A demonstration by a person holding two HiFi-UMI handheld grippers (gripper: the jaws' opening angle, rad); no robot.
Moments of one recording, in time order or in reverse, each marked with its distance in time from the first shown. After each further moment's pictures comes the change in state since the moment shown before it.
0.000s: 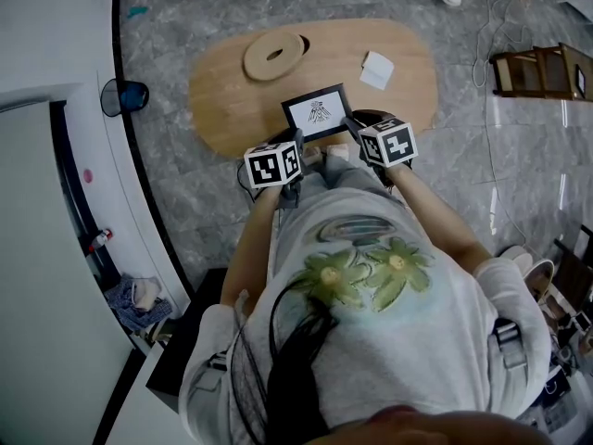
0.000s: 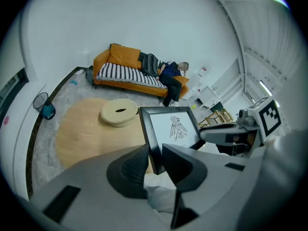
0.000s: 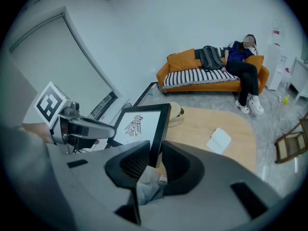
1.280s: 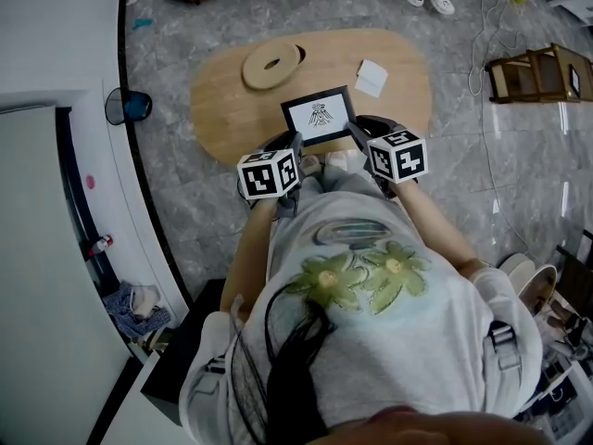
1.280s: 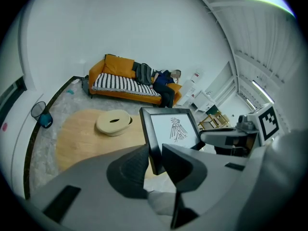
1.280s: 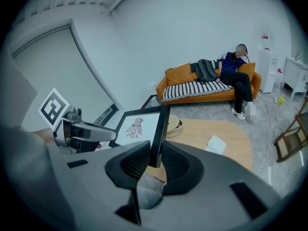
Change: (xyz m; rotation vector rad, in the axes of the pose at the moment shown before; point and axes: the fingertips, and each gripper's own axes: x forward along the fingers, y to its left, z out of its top) left arm -0.041 -0.039 0.019 0.049 -0.091 -0.037; right arm -0.062 0.013 0.018 0.020 -0.168 -0.008
